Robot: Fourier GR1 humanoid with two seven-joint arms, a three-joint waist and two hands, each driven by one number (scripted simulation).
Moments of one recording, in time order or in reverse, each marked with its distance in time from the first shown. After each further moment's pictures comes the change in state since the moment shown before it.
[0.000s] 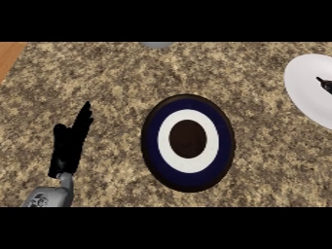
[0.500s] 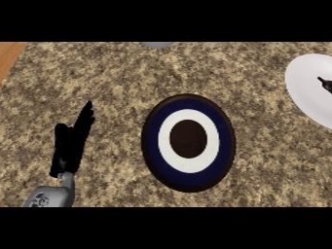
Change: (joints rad) left arm -0.003 -0.006 -0.005 -0.007 0.001 -0.005 0.007; right arm 0.034 -0.044 -0.005 0.007 0.001 -0.014 -0.009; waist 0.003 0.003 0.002
